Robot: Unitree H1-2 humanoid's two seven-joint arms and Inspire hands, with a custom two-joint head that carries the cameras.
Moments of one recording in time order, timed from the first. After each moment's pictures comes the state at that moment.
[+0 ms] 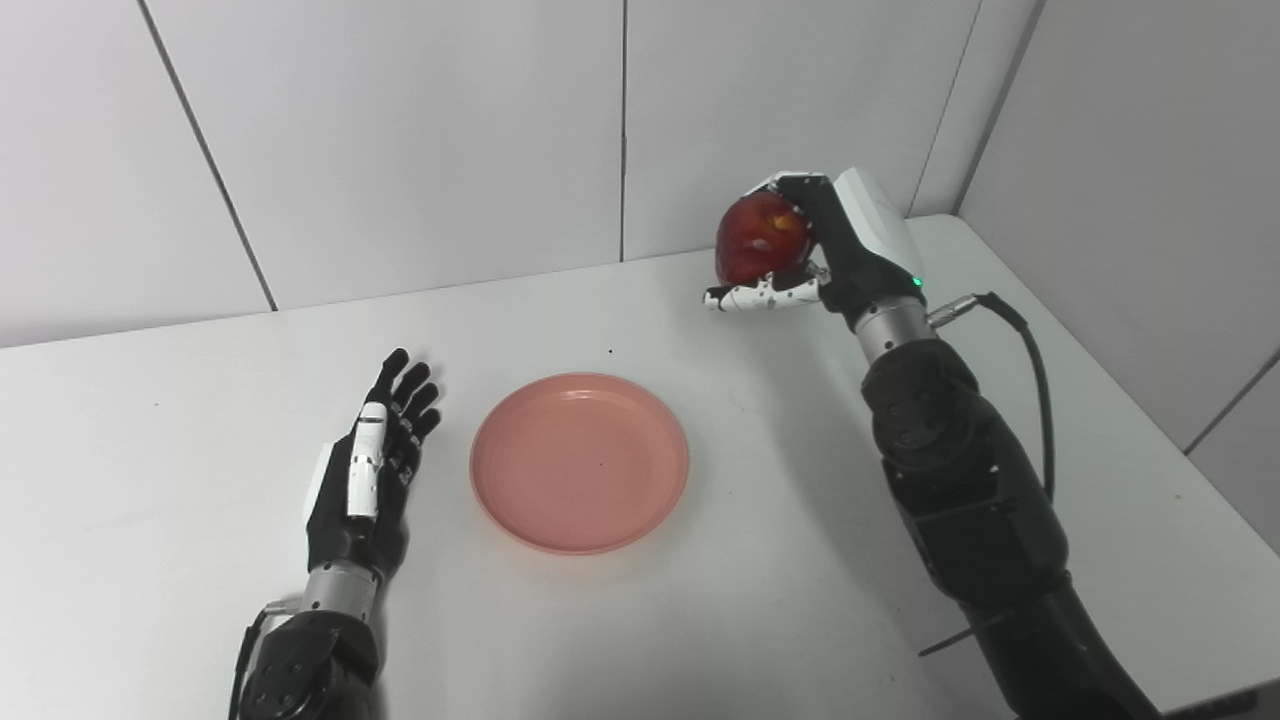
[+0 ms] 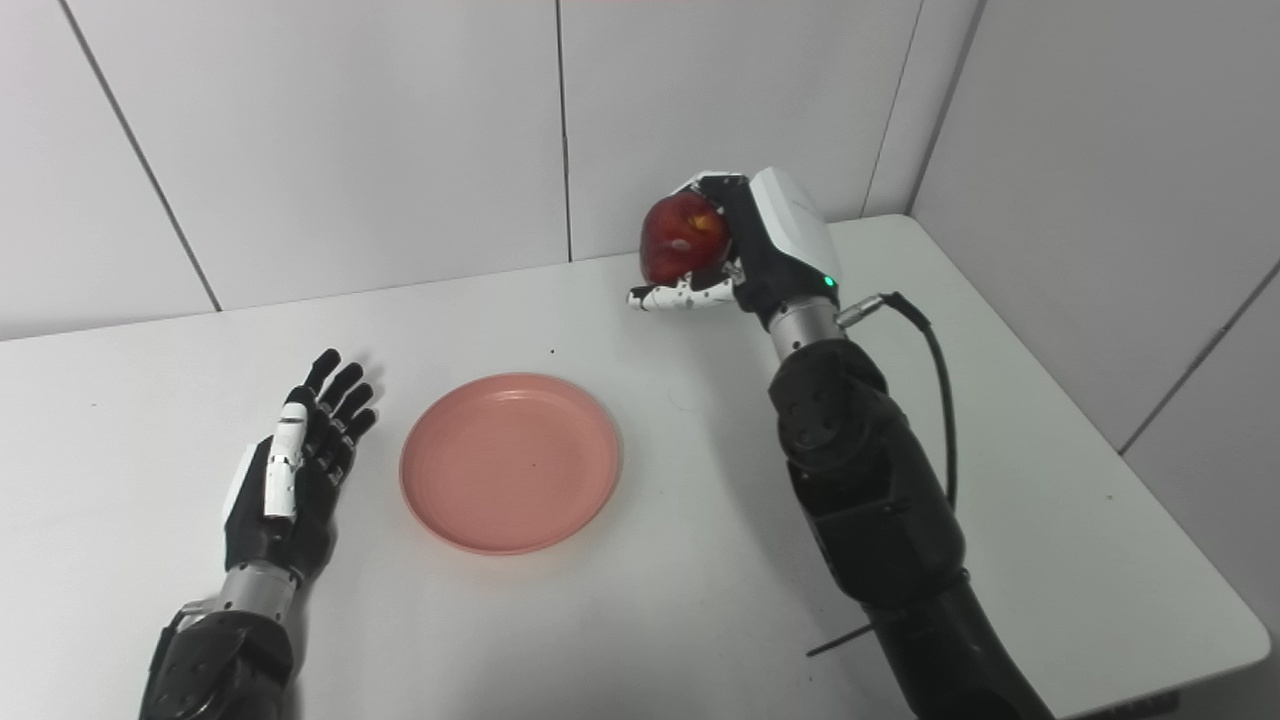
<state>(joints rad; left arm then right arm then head) -0.29 -0.06 -0.03 0.24 -0.17 0.04 -0.17 -0.43 -0.33 0.07 -0.26 -0.59 0.47 0.11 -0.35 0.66</state>
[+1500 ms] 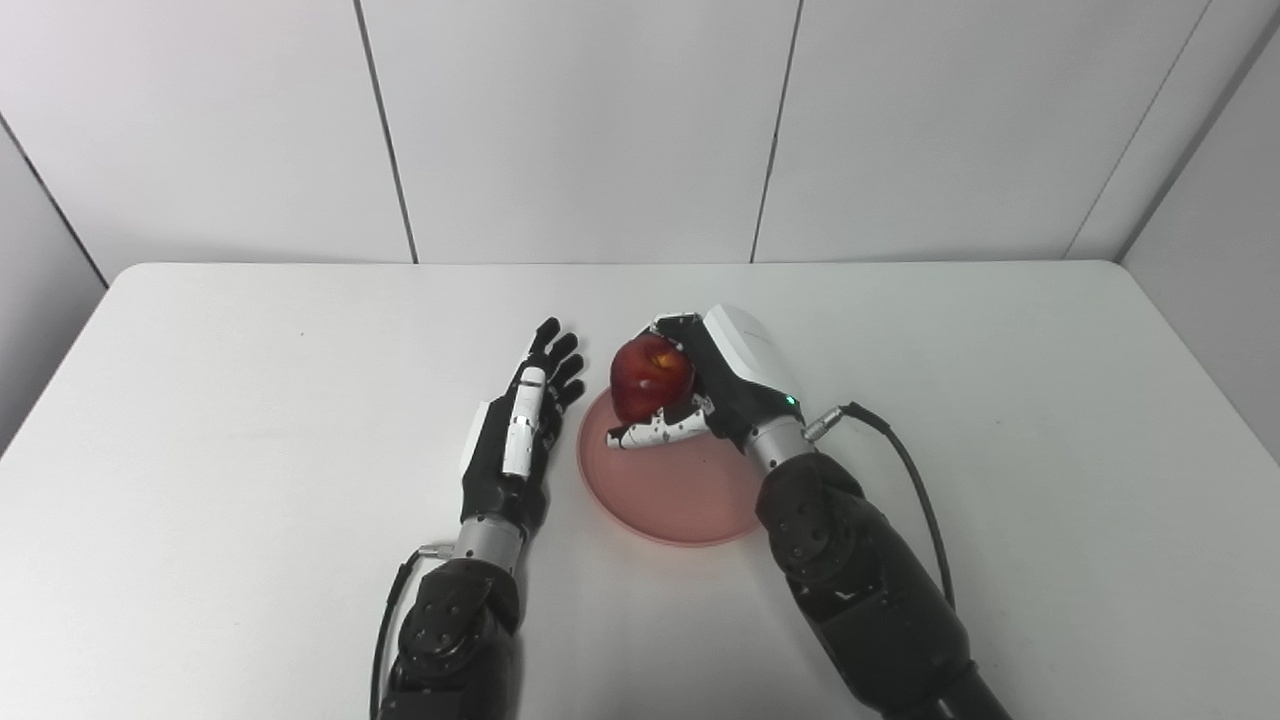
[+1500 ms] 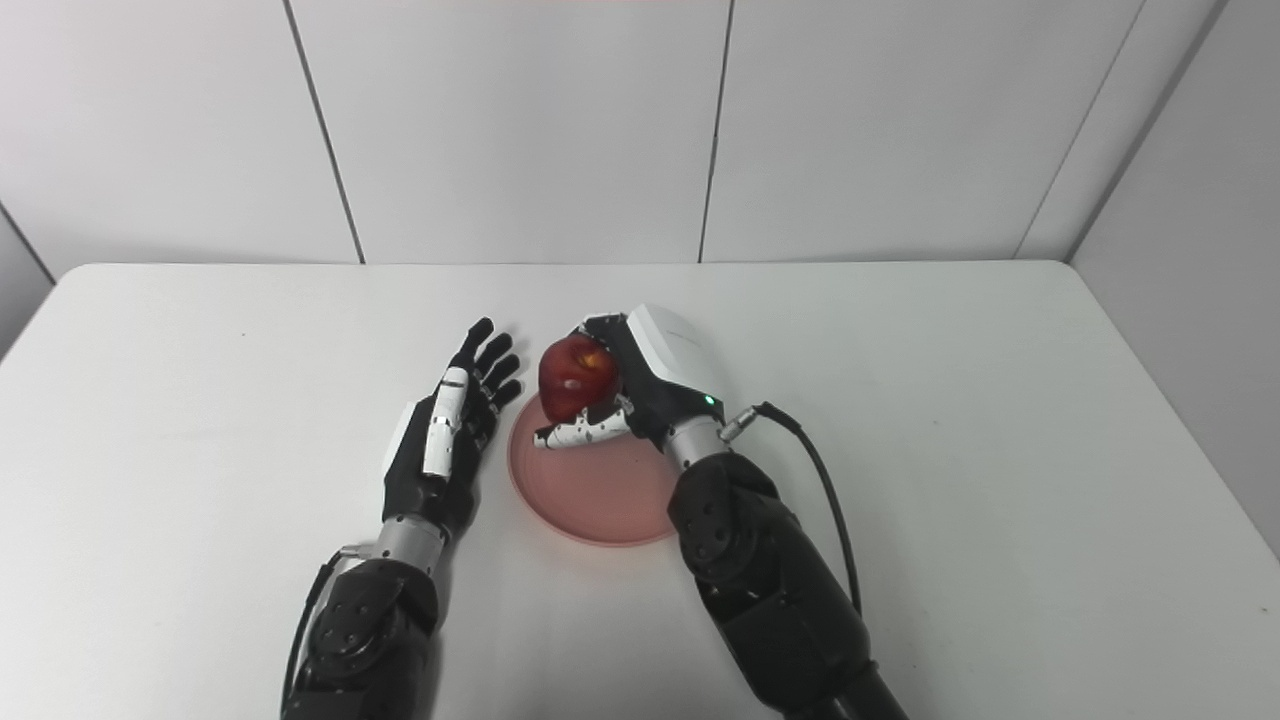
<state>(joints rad) -0.27 -0.16 -0.05 0.24 -0.10 -0.01 -0.08 -0.42 -0.11 0.36 0.05 -0.65 0.33 0.06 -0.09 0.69</state>
